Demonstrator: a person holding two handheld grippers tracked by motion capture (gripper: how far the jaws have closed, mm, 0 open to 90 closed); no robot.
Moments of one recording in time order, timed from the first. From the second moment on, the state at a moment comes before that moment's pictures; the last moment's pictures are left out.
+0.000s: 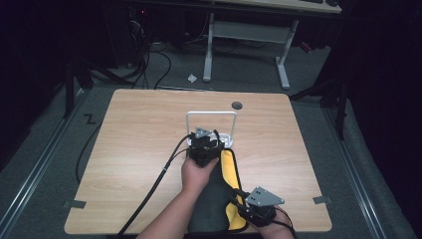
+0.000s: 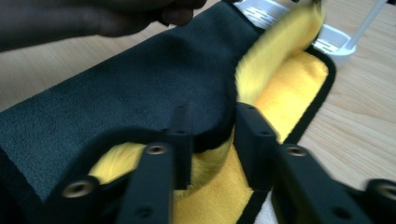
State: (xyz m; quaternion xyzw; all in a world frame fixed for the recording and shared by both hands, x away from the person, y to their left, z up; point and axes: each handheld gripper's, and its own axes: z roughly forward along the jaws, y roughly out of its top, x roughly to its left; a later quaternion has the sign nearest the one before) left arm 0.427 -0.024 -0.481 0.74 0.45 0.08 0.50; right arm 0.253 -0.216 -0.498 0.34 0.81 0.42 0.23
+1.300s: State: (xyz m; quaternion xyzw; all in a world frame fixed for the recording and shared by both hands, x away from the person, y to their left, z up) left arm 0.425 0.055 -0.535 0.76 0.47 0.18 0.40; right arm 0.389 -0.203 -0.531 0.44 0.80 0.33 0.24
